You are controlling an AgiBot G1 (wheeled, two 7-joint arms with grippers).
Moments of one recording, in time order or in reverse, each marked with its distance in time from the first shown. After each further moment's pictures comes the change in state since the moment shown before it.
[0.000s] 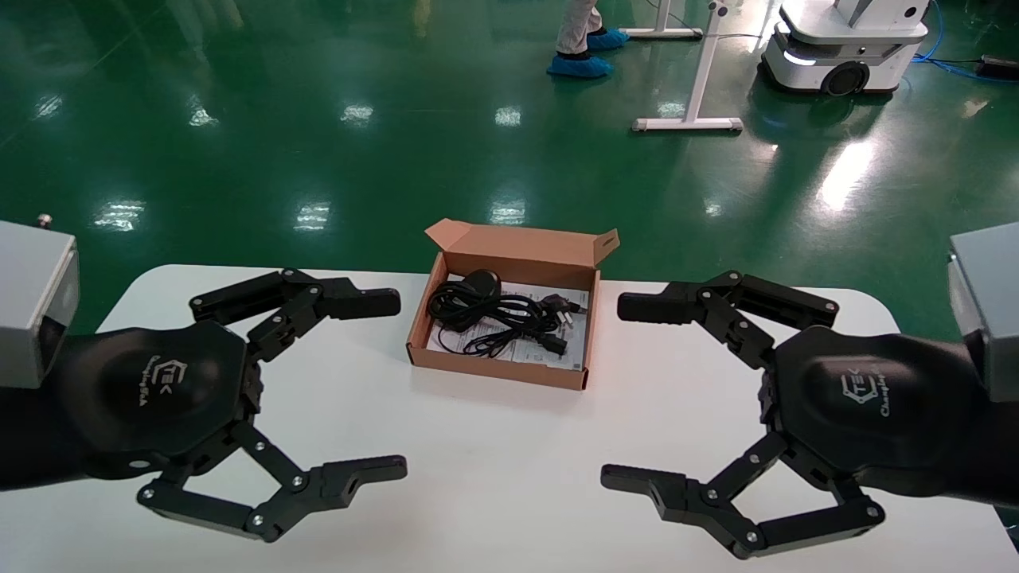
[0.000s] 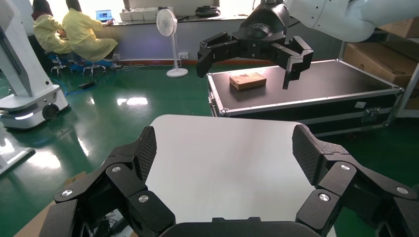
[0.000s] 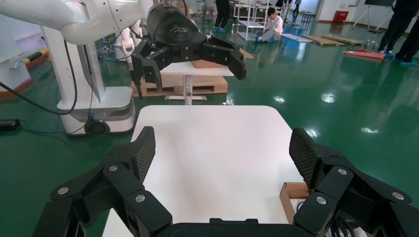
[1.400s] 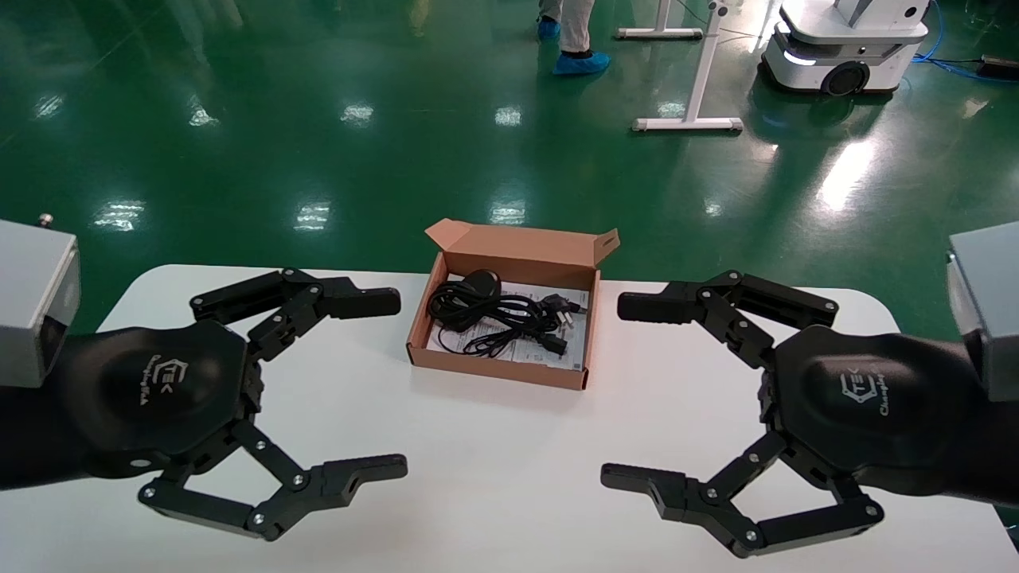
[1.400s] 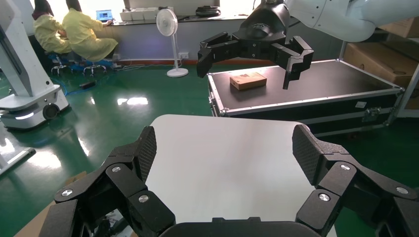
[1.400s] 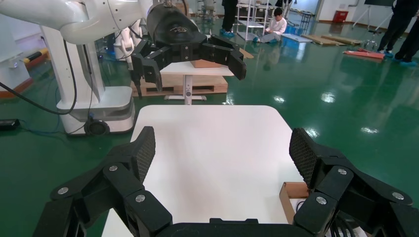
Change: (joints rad) left arm -0.001 0.001 0.000 0.002 0.001 -0.001 0.001; right arm 0.001 -0.001 -0.001 -0.002 -0.001 0.000 -0.001
